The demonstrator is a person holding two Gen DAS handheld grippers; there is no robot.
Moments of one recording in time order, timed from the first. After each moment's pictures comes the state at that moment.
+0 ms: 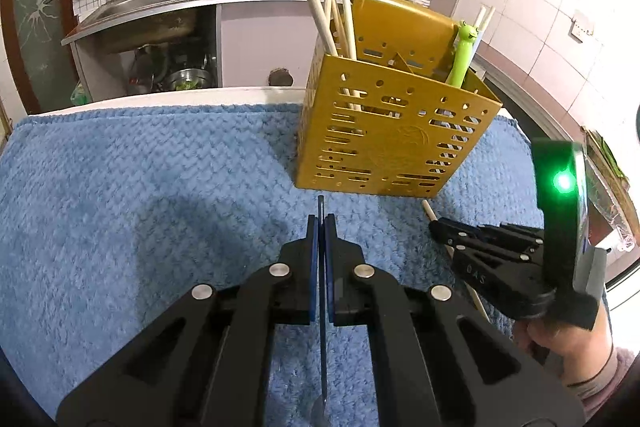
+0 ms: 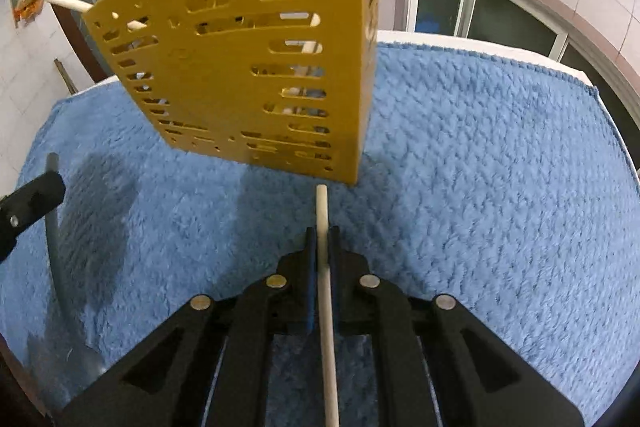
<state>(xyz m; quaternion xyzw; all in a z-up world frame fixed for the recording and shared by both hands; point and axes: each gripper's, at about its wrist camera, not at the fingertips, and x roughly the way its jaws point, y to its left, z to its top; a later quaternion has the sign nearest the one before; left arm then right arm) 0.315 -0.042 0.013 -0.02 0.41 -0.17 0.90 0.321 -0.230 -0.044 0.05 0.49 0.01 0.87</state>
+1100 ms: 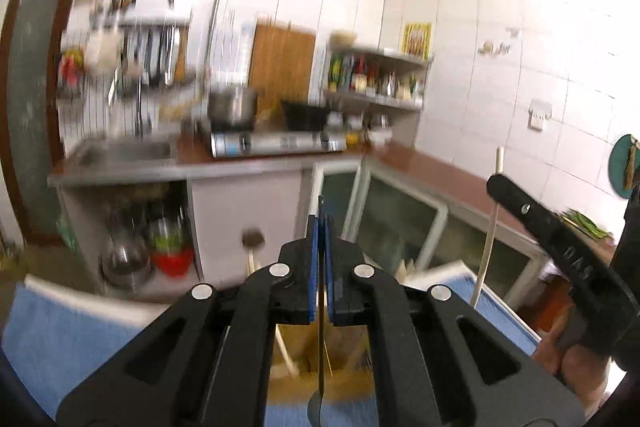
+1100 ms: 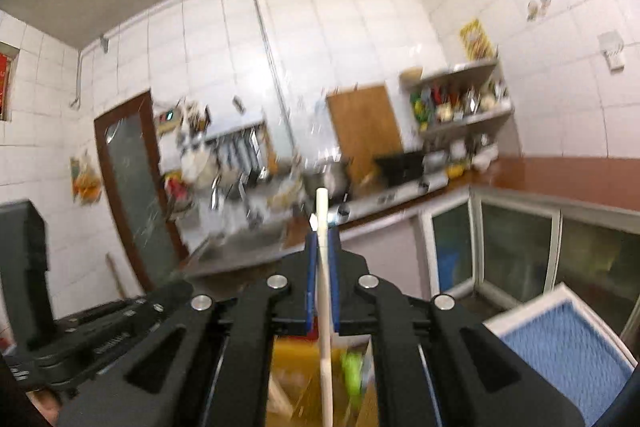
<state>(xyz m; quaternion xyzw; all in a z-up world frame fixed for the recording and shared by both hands) 0.357 -0.093 0.198 -0.03 0.14 -0.20 0.97 0.292 -0.279 0.197 0.14 0.00 0.02 0.99</state>
